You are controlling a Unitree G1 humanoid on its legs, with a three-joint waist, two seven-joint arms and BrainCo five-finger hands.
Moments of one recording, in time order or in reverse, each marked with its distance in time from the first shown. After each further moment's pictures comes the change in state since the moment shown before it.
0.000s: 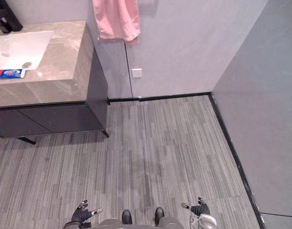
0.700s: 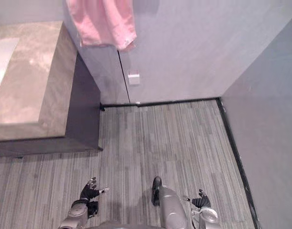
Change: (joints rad) left arm -0.062 -0.046 -0.052 -0.044 -0.003 -0.004 -0.003; right arm -0.005 -0.013 0.062 -0.086 0.044 -0.012 -0.003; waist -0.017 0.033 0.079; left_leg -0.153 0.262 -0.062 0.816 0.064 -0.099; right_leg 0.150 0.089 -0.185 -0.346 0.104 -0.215
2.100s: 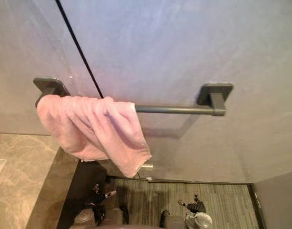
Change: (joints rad) left arm 0.019 -0.046 0.029 0.002 -0.018 0.001 0.017; right arm 0.030 0.051 -0.024 0.057 -0.012 0.011 -0.015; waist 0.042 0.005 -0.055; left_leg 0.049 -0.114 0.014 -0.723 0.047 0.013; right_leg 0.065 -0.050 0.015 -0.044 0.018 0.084
